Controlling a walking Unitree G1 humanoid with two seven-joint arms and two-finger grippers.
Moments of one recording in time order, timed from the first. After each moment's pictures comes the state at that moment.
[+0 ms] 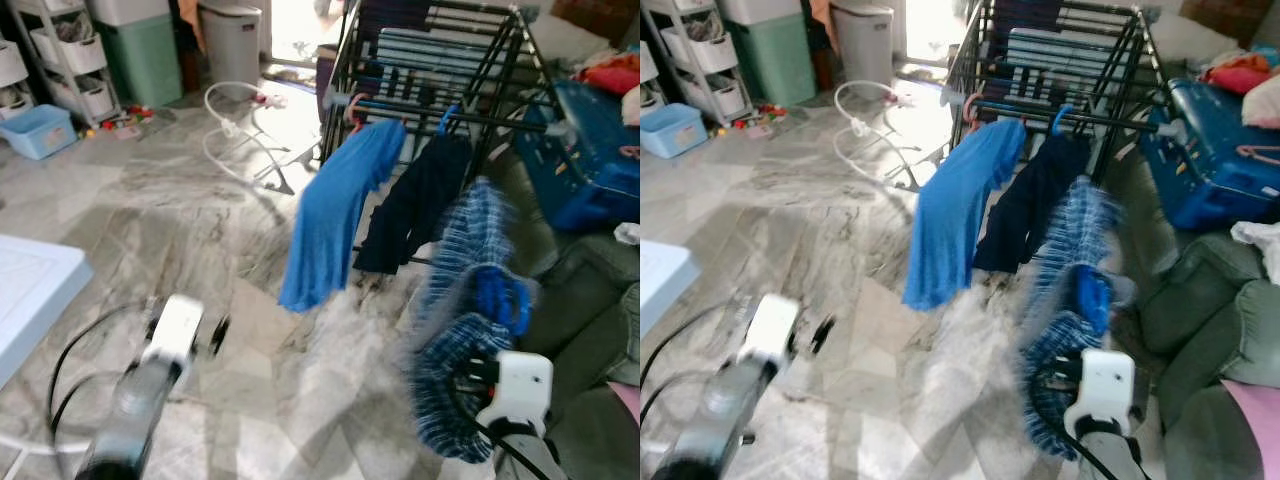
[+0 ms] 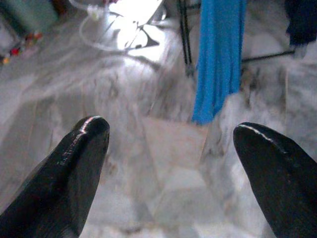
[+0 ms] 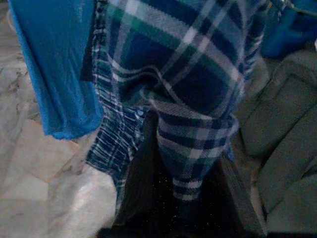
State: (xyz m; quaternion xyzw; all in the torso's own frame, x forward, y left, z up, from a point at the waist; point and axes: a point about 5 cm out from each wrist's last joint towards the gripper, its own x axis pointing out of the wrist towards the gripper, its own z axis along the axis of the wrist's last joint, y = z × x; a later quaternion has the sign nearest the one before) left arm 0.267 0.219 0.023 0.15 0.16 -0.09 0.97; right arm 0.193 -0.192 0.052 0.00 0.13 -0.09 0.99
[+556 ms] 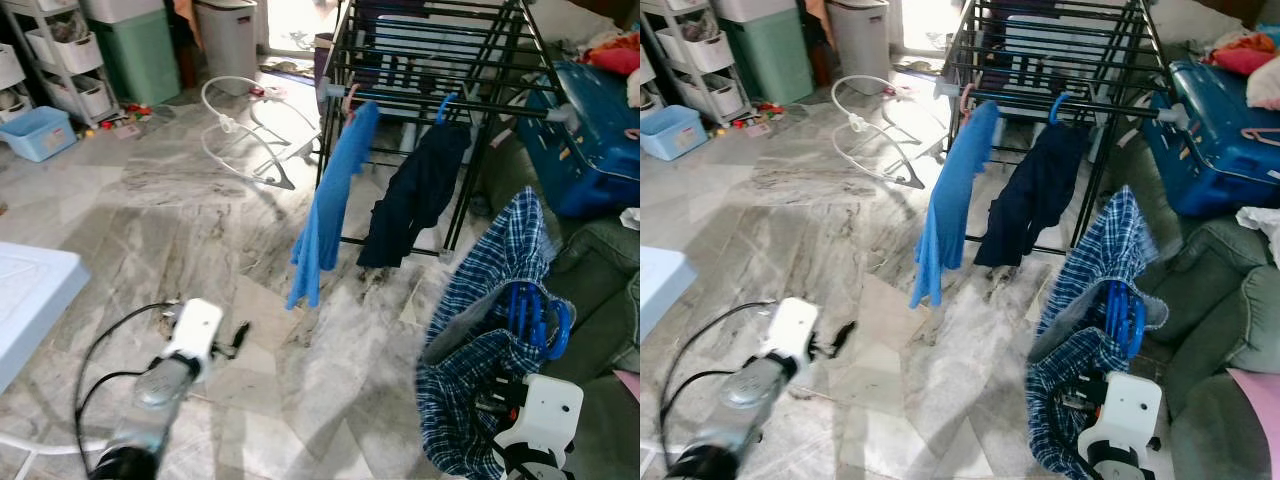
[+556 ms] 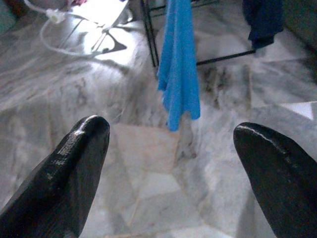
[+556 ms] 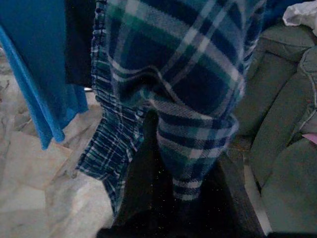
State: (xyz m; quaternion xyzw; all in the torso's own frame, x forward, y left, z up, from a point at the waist) left arm 0.285 0.189 0.024 0.13 0.14 -0.15 0.97; right arm 0.170 -0.196 0.057 0.02 0.11 -0.13 0.98
